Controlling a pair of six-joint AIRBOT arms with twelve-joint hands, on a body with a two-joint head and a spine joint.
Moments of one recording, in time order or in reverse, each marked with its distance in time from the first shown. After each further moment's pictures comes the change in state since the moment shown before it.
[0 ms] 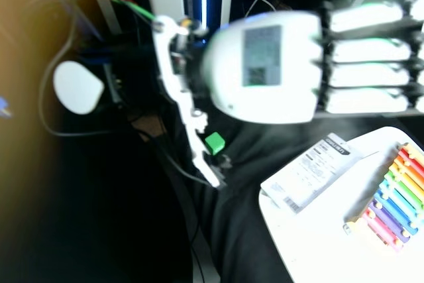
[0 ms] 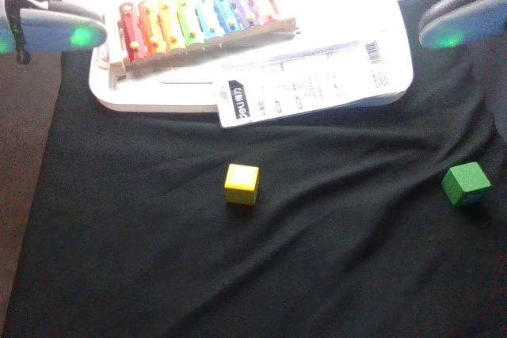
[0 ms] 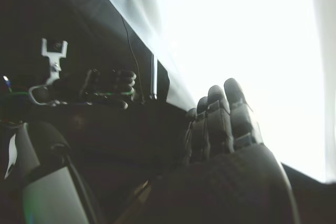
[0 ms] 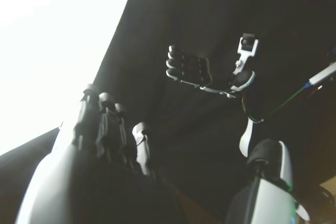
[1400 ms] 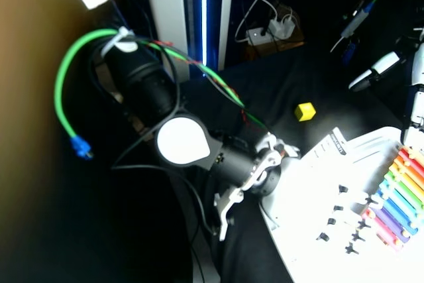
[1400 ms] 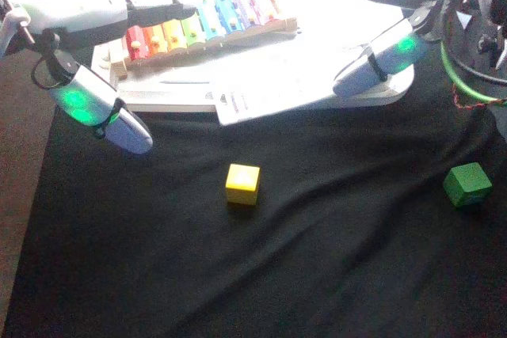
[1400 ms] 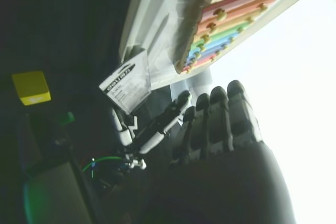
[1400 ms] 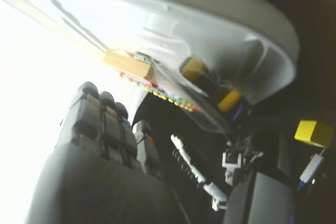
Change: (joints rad) left arm -0.268 -0.264 0.262 0.798 0.866 -0.459; right arm 0.072 -0.383 0.443 -0.473 -0.597 0.344
